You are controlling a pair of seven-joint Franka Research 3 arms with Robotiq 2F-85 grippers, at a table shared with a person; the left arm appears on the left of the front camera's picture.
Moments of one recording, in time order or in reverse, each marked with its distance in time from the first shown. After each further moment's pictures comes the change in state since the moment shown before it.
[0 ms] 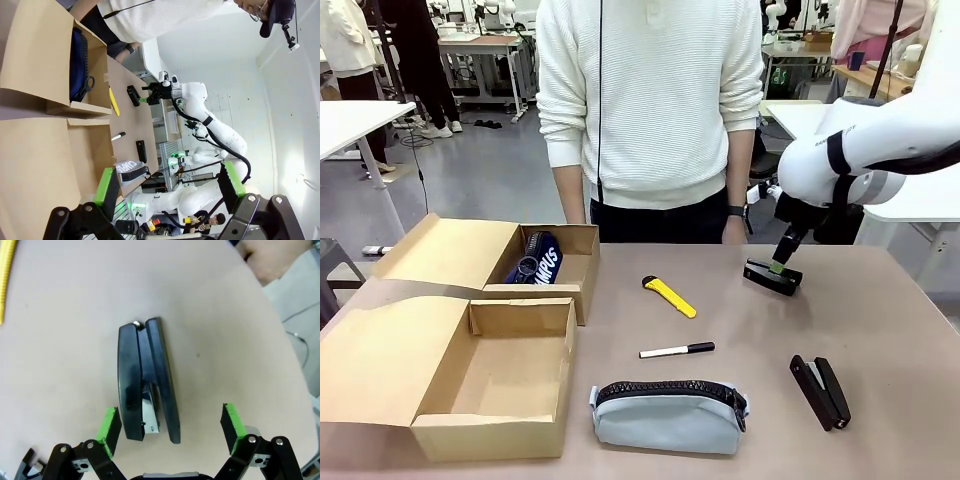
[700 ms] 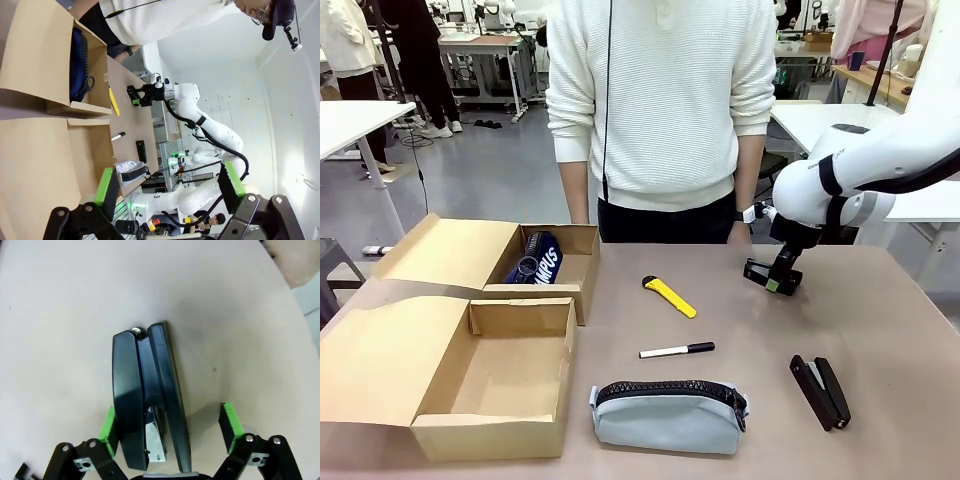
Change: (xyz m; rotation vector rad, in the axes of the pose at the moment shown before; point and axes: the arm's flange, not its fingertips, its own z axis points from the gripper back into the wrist) left arm 0.000 0.000 0.000 0.000 0.000 0.000; right arm -0.003 0.003 -0.036 0.017 -0.011 -0.004
